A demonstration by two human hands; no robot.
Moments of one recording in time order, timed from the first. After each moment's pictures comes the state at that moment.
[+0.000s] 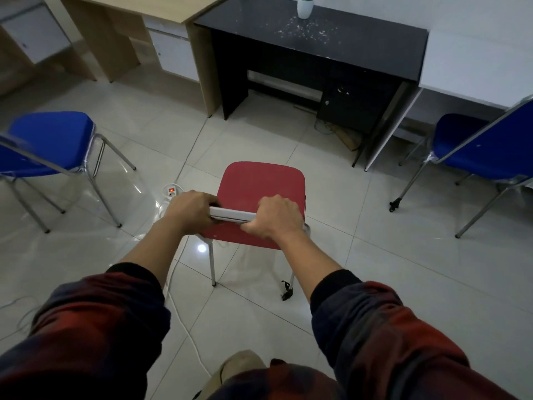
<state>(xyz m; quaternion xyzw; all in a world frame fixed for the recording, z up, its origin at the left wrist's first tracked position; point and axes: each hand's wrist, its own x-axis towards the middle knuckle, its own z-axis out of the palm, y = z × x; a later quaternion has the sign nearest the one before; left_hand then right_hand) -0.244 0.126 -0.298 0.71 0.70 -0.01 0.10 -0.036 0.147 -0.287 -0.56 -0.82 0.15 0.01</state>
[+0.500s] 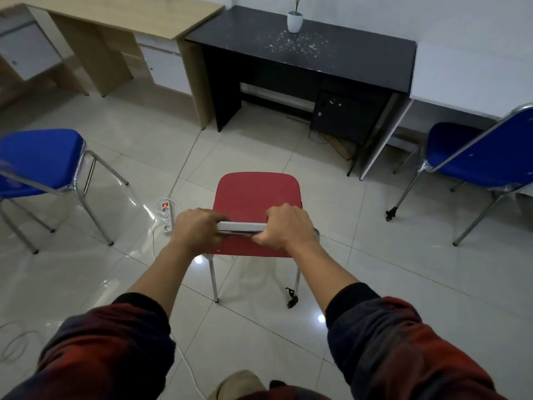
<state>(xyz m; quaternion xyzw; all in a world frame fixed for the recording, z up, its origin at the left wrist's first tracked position) -0.220 0.151 -0.309 0.74 0.67 0.10 0.04 -0.011 0.190 -0.283 -0.55 -0.82 0.13 0.00</state>
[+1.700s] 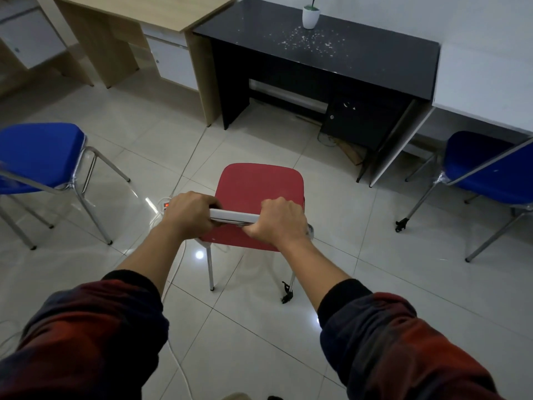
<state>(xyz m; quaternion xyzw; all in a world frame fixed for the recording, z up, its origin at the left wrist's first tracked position) -0.260 0.231 -0.298 0.70 0.71 0.02 0.08 -0.054 0.255 -0.287 -0.56 -0.82 0.10 0.03</state>
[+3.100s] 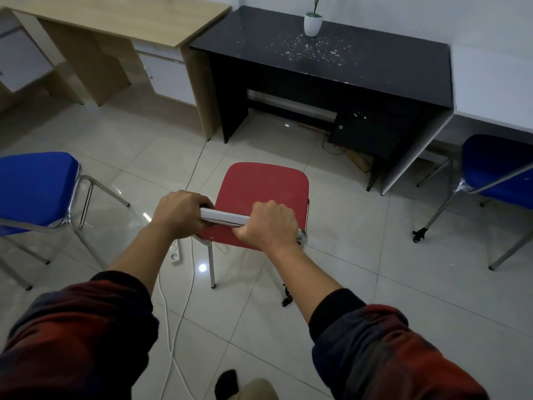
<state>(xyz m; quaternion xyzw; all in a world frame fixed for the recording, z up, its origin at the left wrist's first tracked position) -0.376 0.350 -0.312 0.73 0.68 0.04 0.07 -0.167 0.350 -0.301 -0.58 -0.80 0.10 0.05</state>
